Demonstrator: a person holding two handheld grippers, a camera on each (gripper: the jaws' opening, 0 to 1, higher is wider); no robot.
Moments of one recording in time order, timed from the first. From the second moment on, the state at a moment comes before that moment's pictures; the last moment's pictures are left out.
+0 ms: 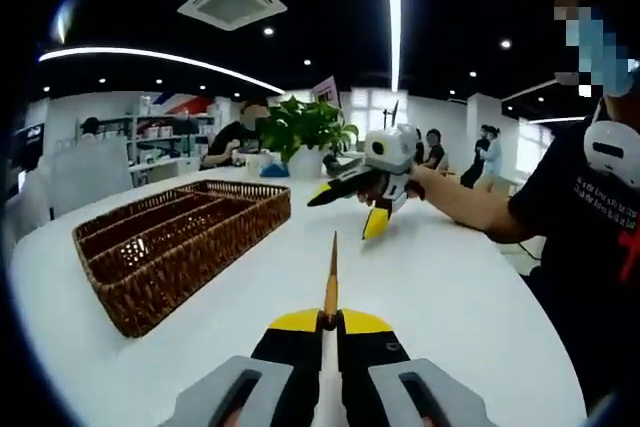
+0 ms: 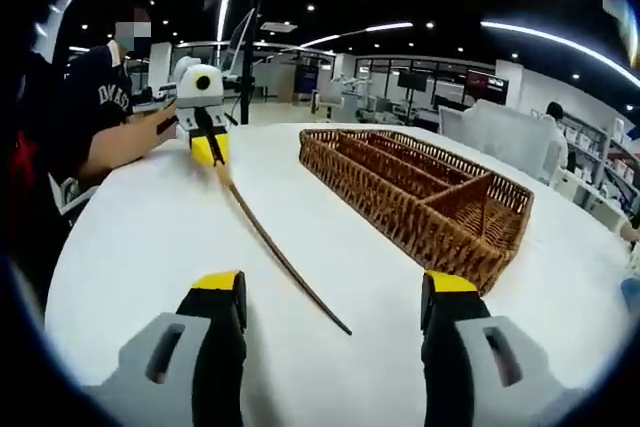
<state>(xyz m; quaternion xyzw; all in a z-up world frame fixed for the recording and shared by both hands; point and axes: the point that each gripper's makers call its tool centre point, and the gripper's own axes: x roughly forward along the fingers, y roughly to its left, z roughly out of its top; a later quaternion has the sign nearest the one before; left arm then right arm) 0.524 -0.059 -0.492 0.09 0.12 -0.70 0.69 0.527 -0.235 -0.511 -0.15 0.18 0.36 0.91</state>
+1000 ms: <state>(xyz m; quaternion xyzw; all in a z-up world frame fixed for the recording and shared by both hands) 0.519 -0.071 -0.477 0.06 0.10 -0.71 0.70 0.493 -0.193 -0.520 -0.05 0.24 0.46 0.85</state>
